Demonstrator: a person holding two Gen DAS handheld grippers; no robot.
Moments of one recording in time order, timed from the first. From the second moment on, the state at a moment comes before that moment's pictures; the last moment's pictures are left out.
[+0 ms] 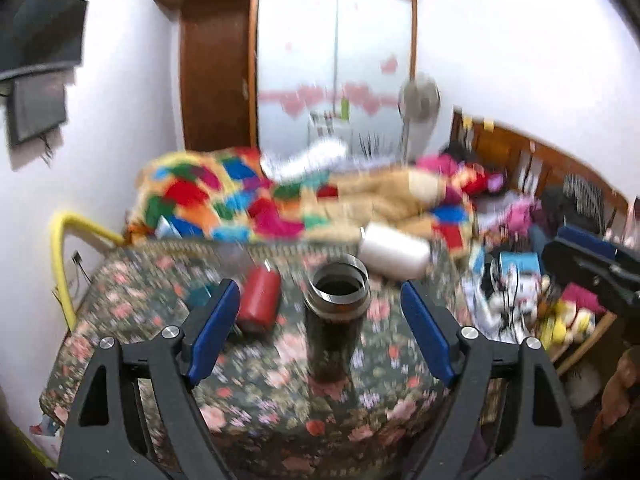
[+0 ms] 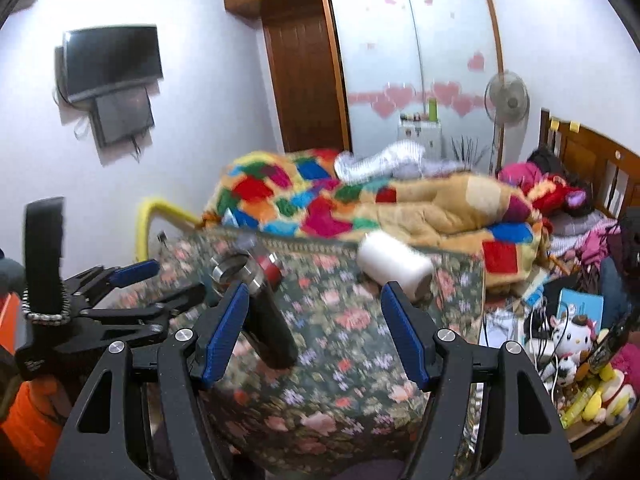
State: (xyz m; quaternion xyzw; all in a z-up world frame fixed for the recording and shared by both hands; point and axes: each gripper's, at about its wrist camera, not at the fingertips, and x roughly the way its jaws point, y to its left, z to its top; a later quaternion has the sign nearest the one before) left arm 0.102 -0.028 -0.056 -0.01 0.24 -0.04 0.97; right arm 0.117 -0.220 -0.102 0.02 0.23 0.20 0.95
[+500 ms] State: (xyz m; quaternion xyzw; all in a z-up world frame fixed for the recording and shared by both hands) left arm -0.003 -0.010 -0.001 -0.02 0.09 -0.01 1.00; right arm 0.035 -0.192 -0.057 0.03 0.08 0.17 0.98
